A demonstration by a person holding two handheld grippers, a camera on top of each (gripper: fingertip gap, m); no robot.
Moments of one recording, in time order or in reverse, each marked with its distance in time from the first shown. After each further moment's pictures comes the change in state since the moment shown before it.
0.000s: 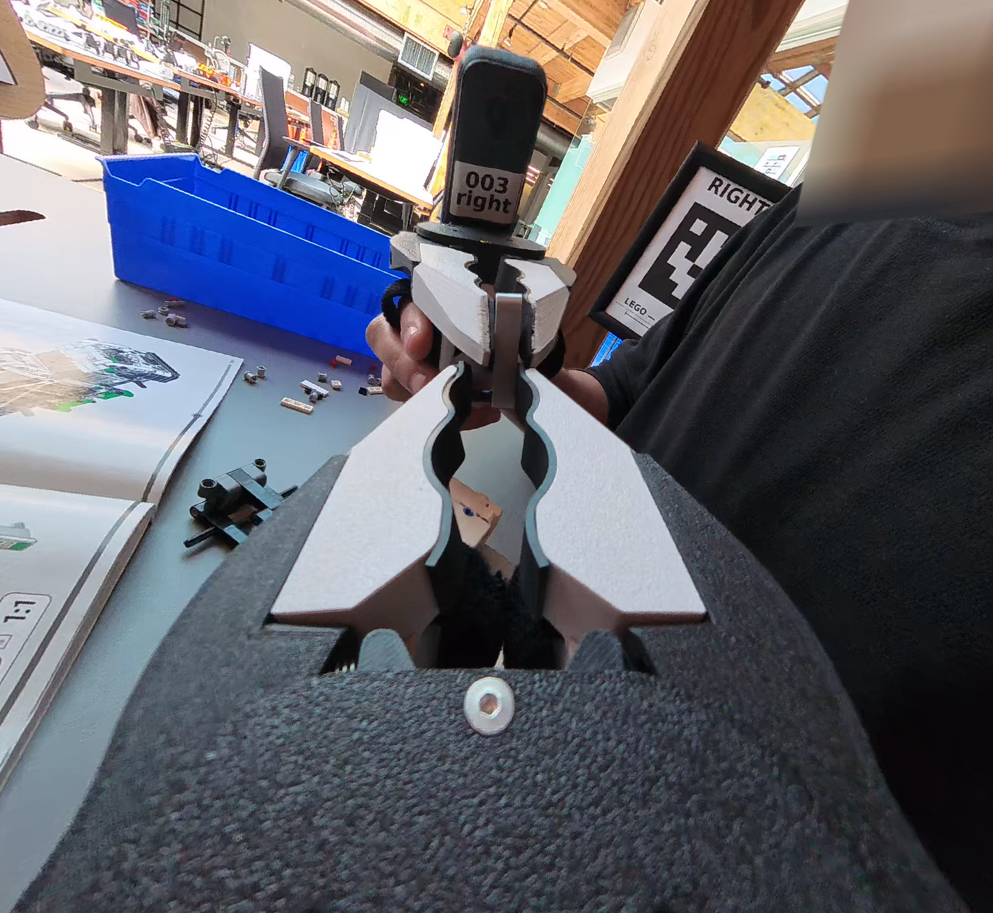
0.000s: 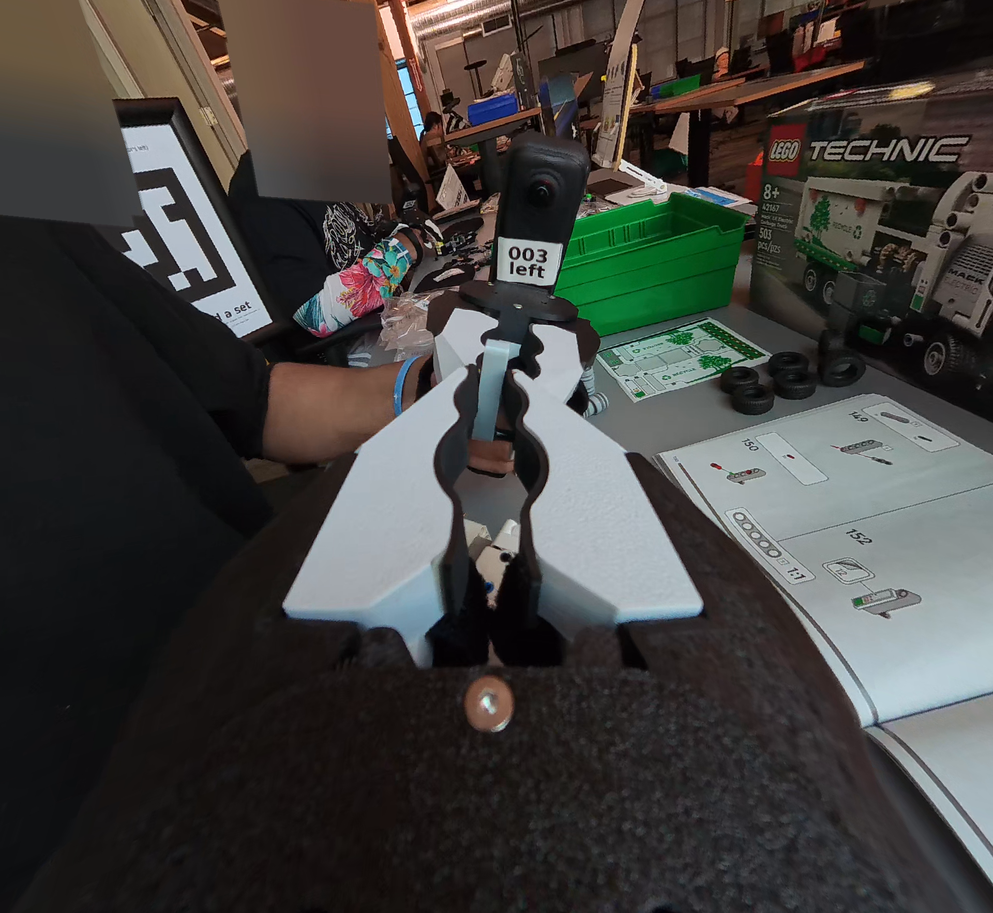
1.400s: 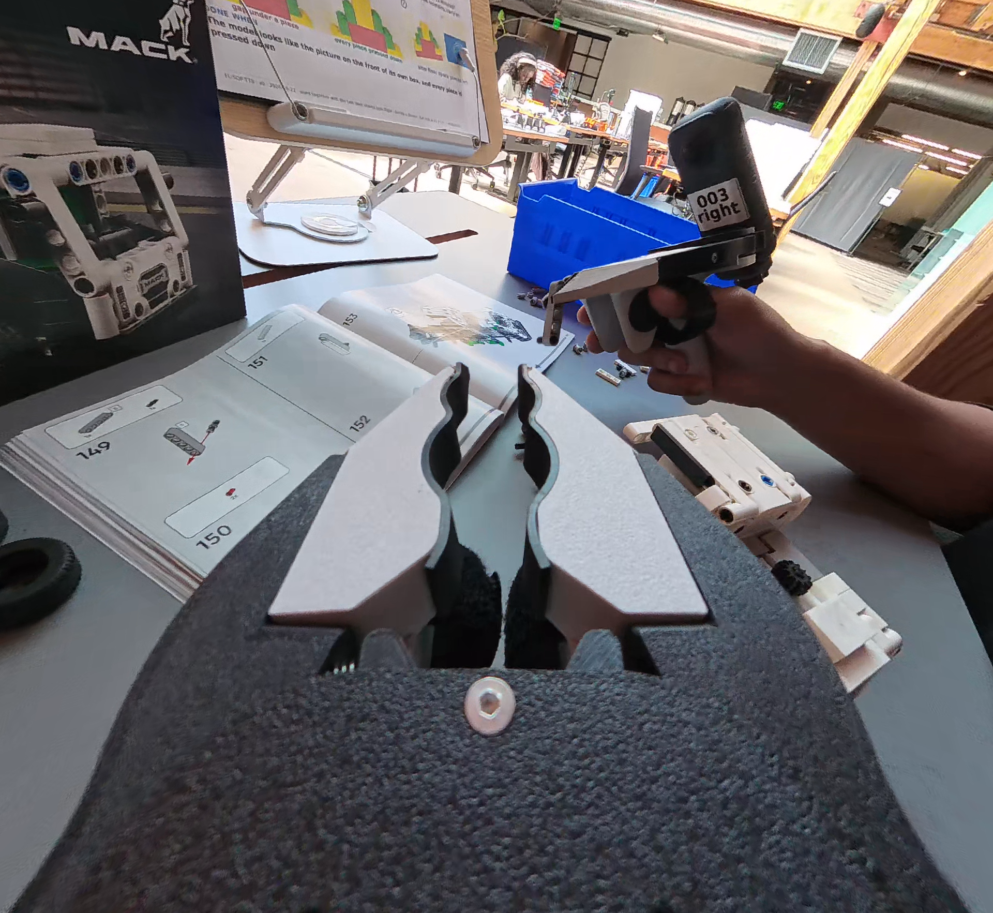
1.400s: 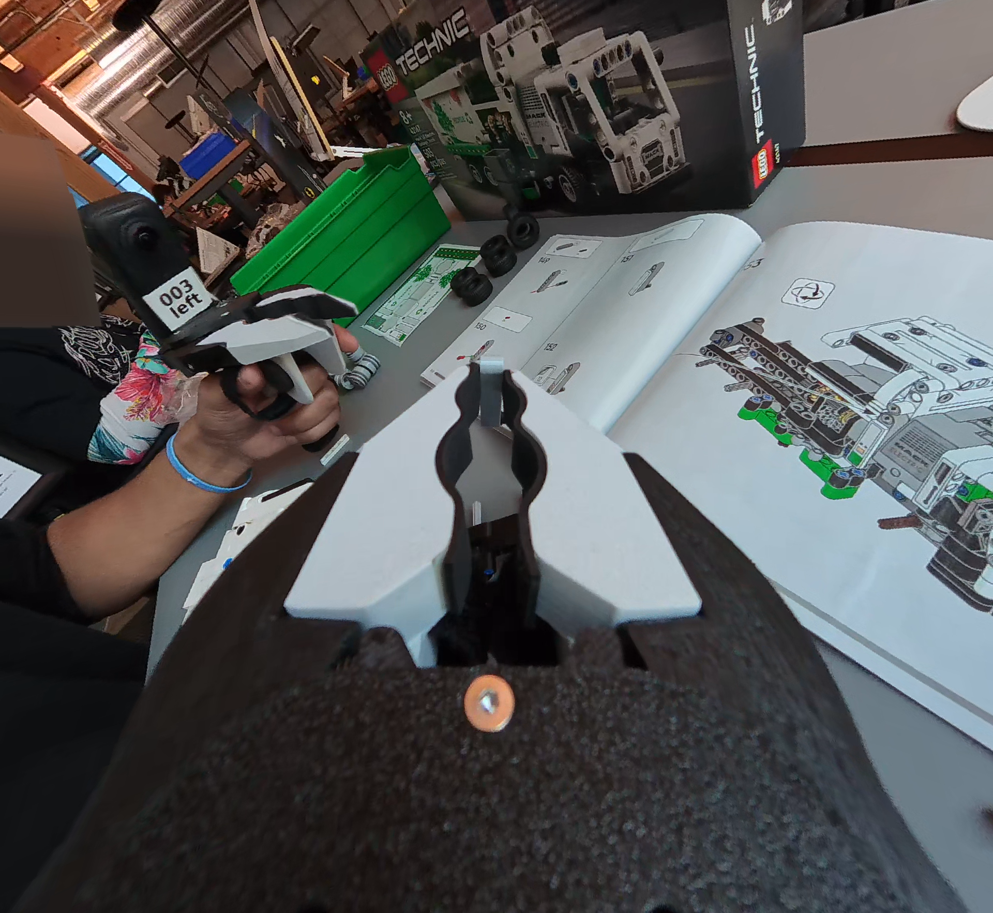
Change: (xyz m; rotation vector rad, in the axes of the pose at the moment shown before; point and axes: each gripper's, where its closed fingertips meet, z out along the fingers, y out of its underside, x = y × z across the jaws) left arm -0.098 0.004 -0.071 0.045 -0.685 0.175; right arm 0.134 0.050 -0.073 -0.016 0.481 0.352
